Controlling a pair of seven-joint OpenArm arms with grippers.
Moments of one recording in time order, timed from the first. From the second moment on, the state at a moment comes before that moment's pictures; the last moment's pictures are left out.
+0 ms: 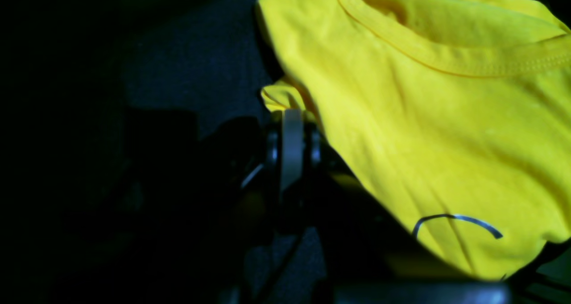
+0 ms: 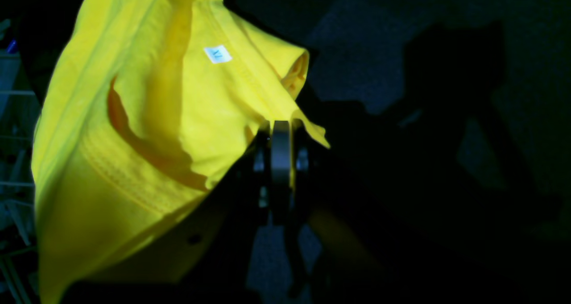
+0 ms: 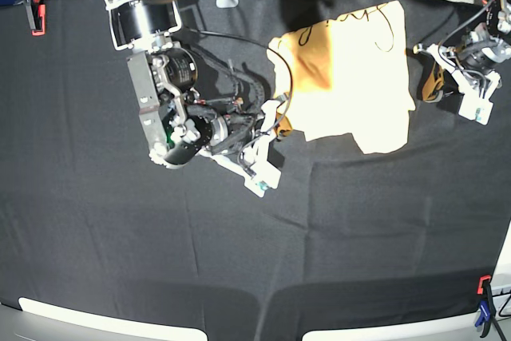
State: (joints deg) left arm 22.4 -20.5 -19.3 103.3 -33.6 -29.4 43.7; right arm 11.8 1.4 -15.1 85.0 34.2 32.2 -71.5
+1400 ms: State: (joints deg) left arm 22.1 -15.7 -19.4 103.3 -29.7 -30.0 43.1; right arm 10.9 6.4 -15.2 84.6 58.0 33.7 -71.6
